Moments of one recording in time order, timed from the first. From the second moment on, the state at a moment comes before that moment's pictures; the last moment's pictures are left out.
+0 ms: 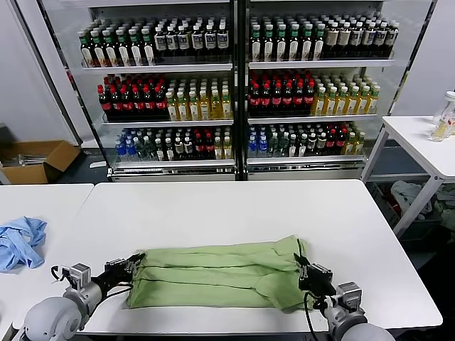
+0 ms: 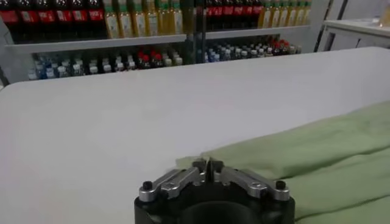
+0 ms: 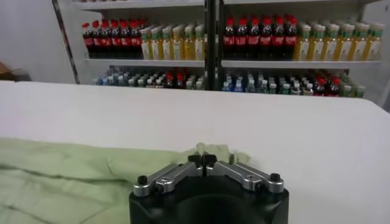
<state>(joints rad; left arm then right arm) 1.36 -0.86 -0.54 -1.82 -0.61 0.42 0.21 -1.47 1.00 0.36 2.16 0.52 -0.42 0.21</state>
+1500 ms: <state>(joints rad) 1.45 -1.17 -0.46 -1.97 -0.61 0.43 -0.35 -1.50 1.05 0.41 2.19 0.37 -0.38 0.23</state>
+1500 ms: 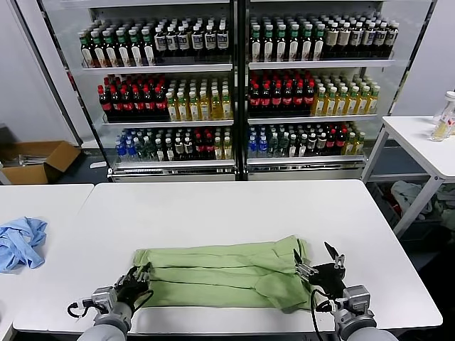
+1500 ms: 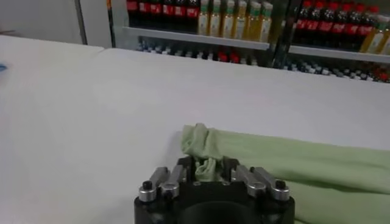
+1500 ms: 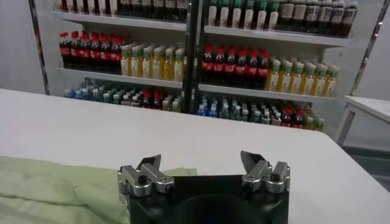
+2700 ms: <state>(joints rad) 1.50 -1.04 -0.74 -2.10 -0.44 0.56 -0.31 -1.46 1.06 0.39 2.19 0.34 -0.38 0.23</state>
